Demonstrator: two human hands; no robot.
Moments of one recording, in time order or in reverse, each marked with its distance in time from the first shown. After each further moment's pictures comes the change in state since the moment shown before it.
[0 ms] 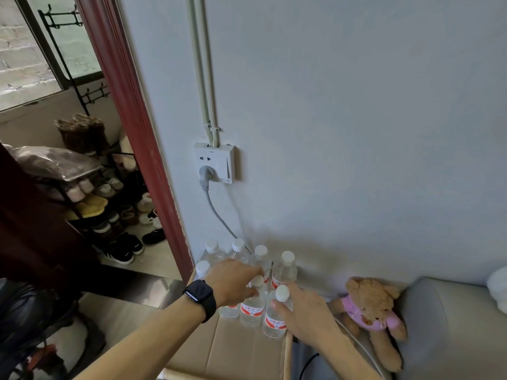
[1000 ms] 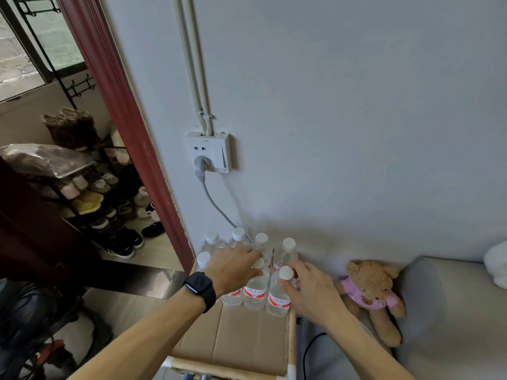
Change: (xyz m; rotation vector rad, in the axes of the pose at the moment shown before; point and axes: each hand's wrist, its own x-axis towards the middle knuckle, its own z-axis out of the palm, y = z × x) left_hand 0.002 0.001 -0.001 0.036 0.108 0.000; right_hand 0.003 0.004 -0.005 -0.023 0.175 -0.077
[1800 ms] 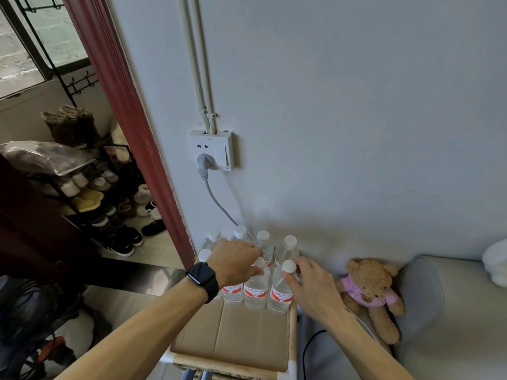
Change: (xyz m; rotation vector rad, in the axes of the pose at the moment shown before) left_hand 0.006 -0.008 -0.004 0.099 -0.063 0.046; right_hand -0.001 0.000 0.007 0.074 0.112 0.024
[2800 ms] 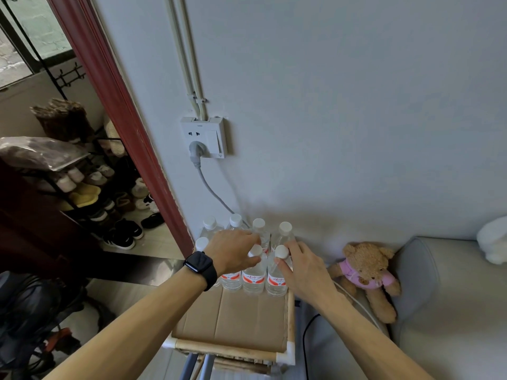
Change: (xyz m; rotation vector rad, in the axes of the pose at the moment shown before) left_hand -0.005 0.008 -0.006 -0.103 0.034 0.003; right_hand 0.001 -0.003 0.008 -0.017 0.009 -0.078
